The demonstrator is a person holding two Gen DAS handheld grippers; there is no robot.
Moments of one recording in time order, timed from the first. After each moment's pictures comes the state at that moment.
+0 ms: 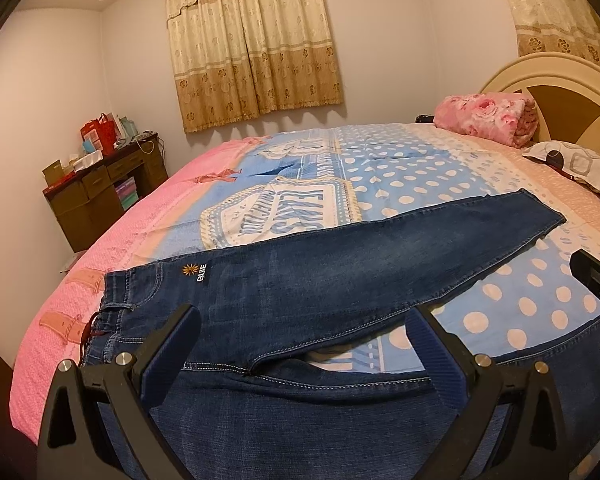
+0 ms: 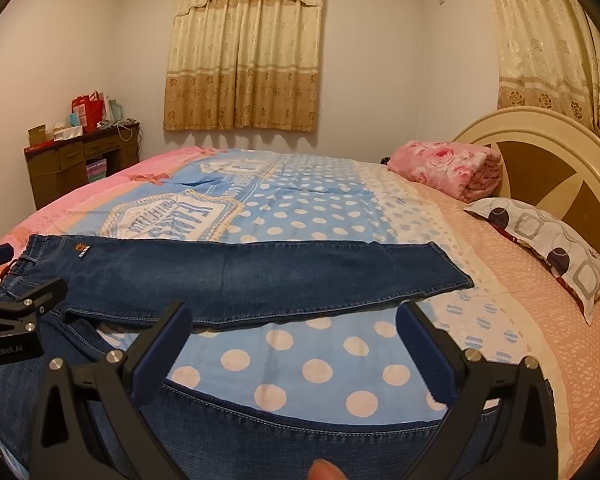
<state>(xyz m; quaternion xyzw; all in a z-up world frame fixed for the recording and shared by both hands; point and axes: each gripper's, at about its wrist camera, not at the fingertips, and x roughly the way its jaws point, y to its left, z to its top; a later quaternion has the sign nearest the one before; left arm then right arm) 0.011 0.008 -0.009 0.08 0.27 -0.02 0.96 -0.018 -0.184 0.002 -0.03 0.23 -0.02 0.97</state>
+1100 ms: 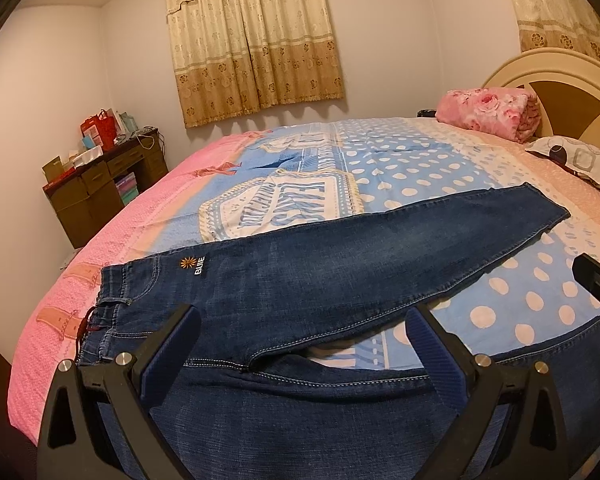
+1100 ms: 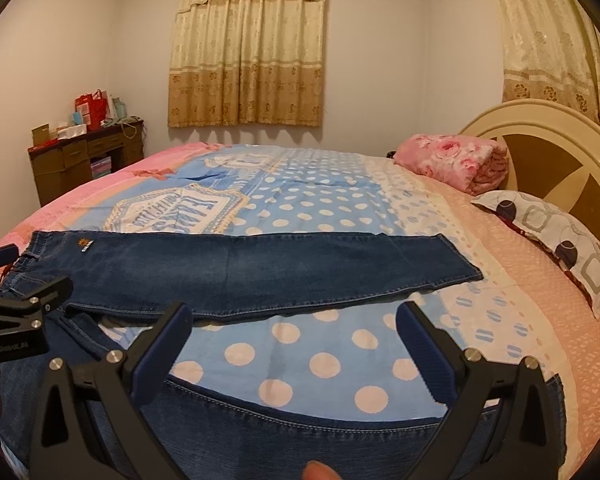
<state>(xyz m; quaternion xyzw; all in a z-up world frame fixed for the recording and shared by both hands) 0.017 0.009 -0.021 0.08 0.28 -0.02 0.96 -0.014 -0.185 -0.011 -0.03 0.24 -0.01 0.97</state>
